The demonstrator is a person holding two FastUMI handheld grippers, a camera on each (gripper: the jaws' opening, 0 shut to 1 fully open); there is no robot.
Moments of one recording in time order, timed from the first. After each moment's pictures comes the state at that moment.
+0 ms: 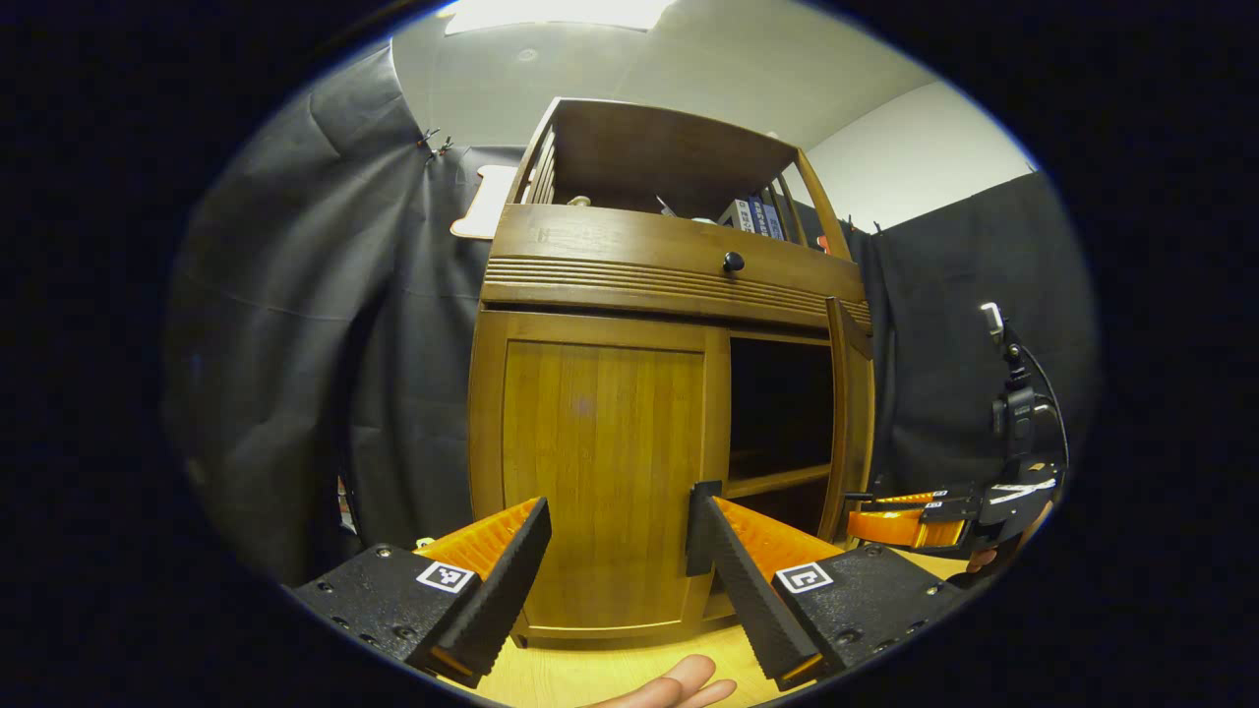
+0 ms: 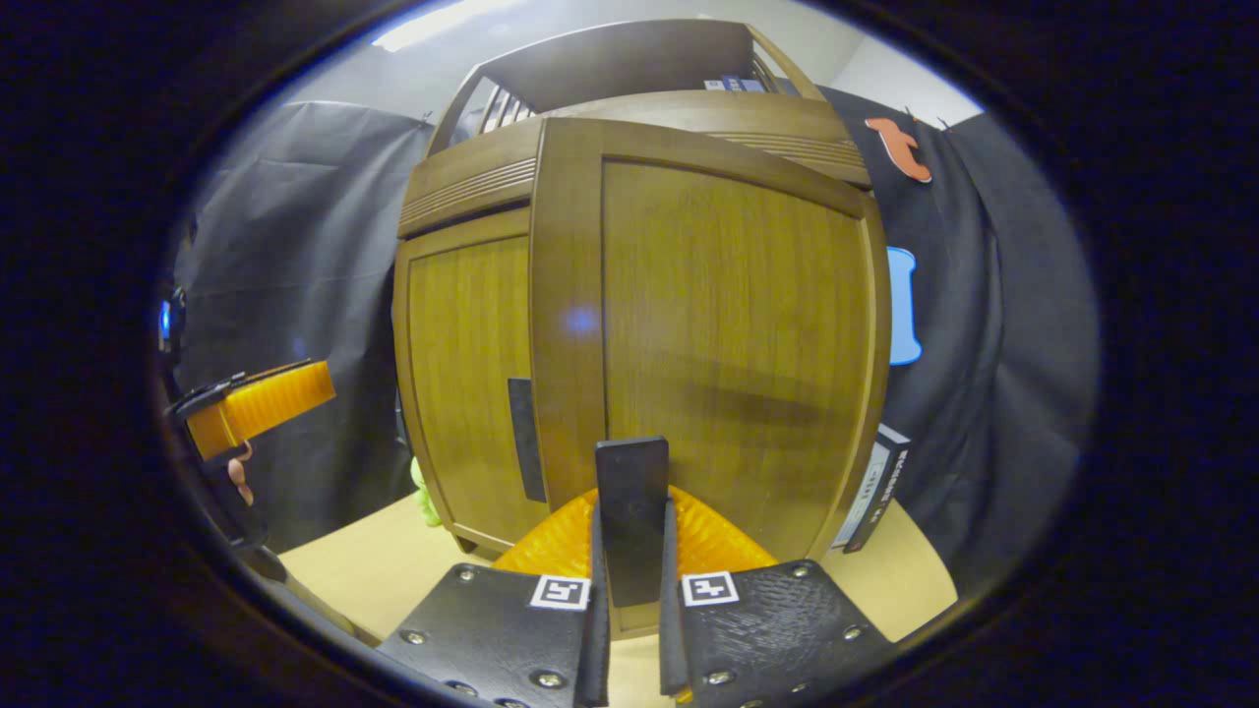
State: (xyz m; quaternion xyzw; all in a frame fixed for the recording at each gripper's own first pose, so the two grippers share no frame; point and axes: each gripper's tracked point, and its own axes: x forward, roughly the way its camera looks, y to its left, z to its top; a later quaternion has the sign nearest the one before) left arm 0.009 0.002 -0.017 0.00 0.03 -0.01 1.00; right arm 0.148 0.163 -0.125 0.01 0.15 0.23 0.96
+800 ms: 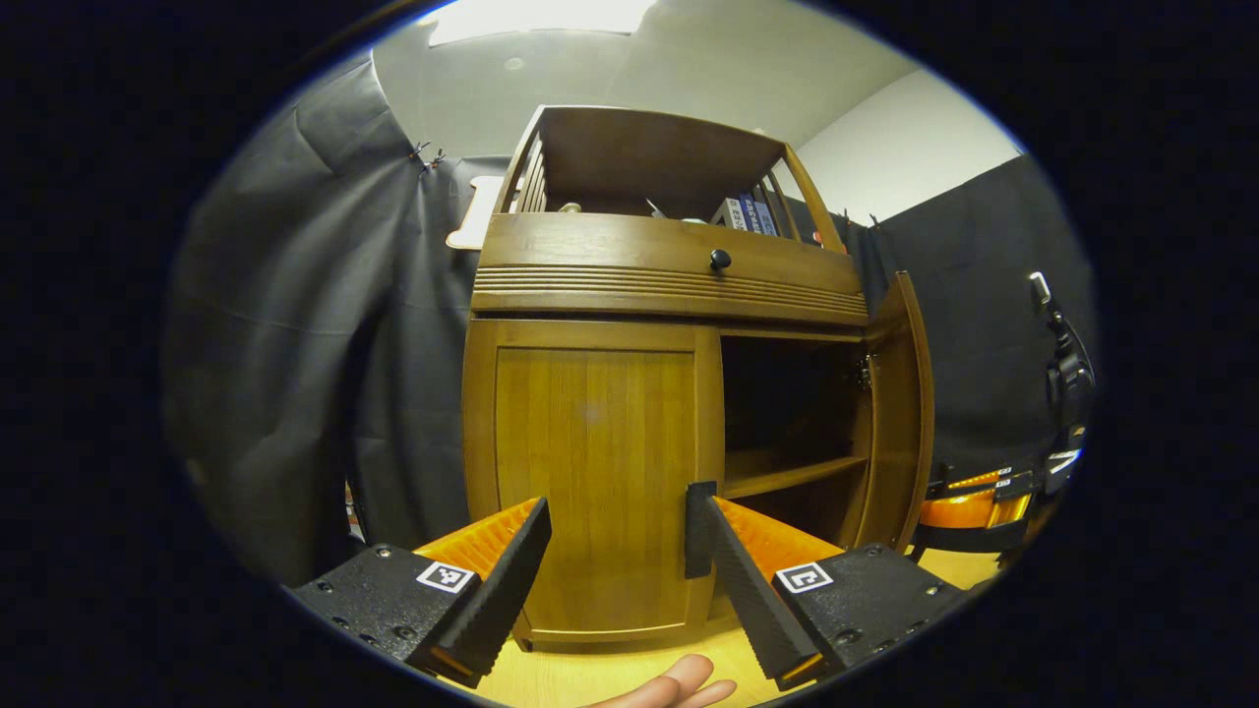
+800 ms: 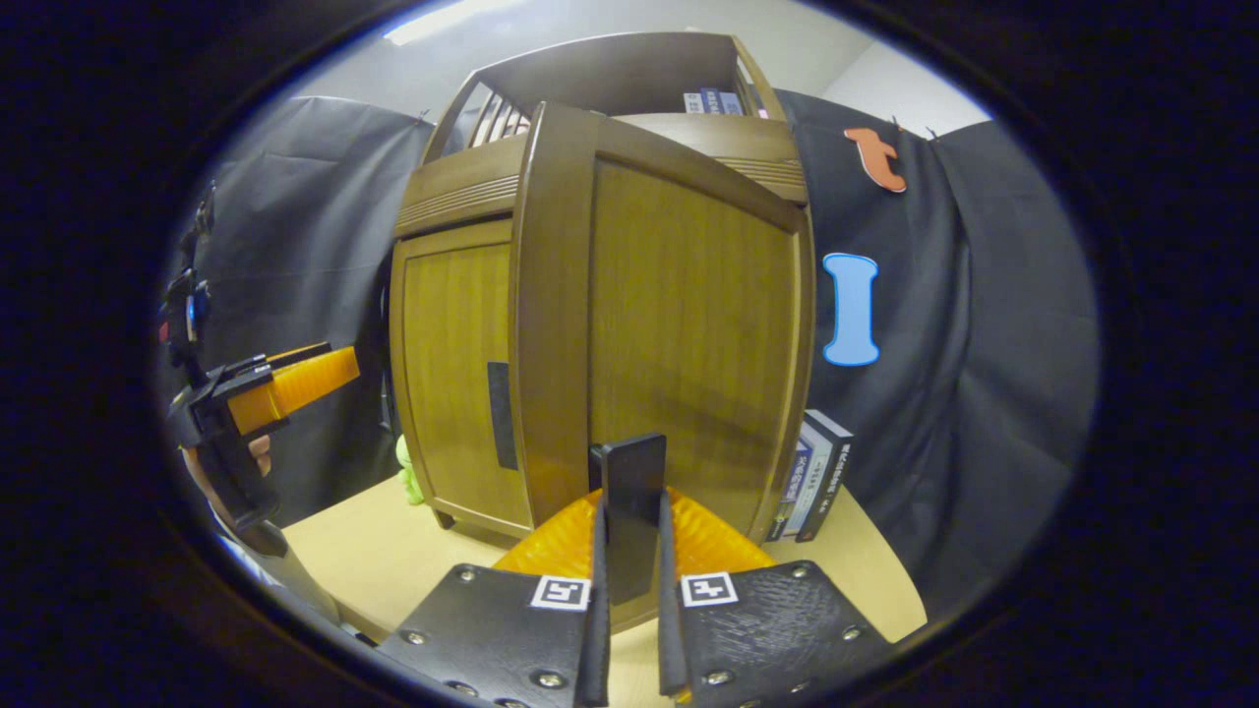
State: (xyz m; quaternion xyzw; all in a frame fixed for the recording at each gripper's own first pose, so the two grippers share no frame) left arm 0.013 -0.009 -0.022 0.03 0.02 0.00 1.00; right arm 0.150 0.154 -0.110 0.00 0.15 0.20 0.97
